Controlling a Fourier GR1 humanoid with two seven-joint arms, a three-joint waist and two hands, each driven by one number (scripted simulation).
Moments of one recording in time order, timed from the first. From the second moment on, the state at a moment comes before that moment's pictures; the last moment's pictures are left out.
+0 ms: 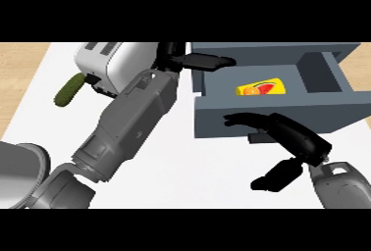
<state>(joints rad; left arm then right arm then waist) -1.22 0.00 -0.23 -0.40 0.65 0.27 -0.54 -0.29 -0.37 0.26 -1.68 0.23 0.51 0.09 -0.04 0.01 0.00</state>
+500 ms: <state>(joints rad) -1.08 0.05 -0.22 -0.50 0.66 0.19 -0.57 -0.43 -0.30 0.35 -1.13 0.50 0.35 -0.13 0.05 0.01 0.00</state>
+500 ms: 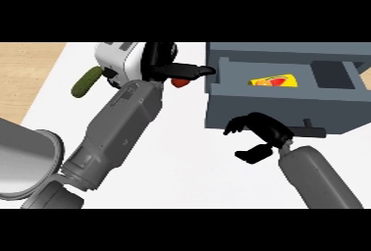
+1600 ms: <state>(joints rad) -0.88 0.19 -0.24 -0.70 0.67 0.04 -0.50 -0.77 -0.33 0.07 -0.58 0.39 0.30 -0.42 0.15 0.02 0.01</state>
